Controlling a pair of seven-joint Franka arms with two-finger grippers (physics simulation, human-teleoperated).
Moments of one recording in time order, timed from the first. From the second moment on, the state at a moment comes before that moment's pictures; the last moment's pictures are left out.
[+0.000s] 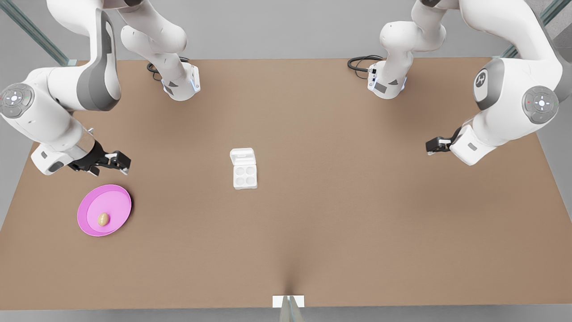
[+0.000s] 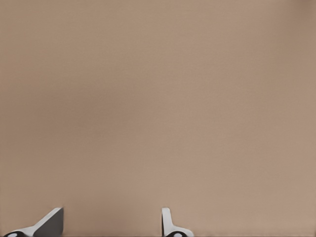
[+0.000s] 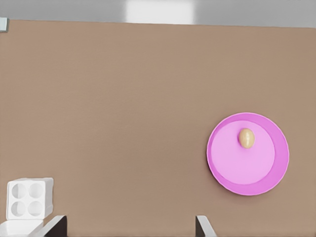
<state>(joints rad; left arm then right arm) -0.07 0.15 -0.01 -1.47 -0.03 1.46 -0.08 -0.04 0.11 0.07 -1.57 0.00 1.76 0.00</state>
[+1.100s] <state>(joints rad) -0.07 0.23 -0.01 -1.47 -0.10 1.47 -0.07 -0.38 0.49 0.03 -2.27 -0.27 3.43 0.09</state>
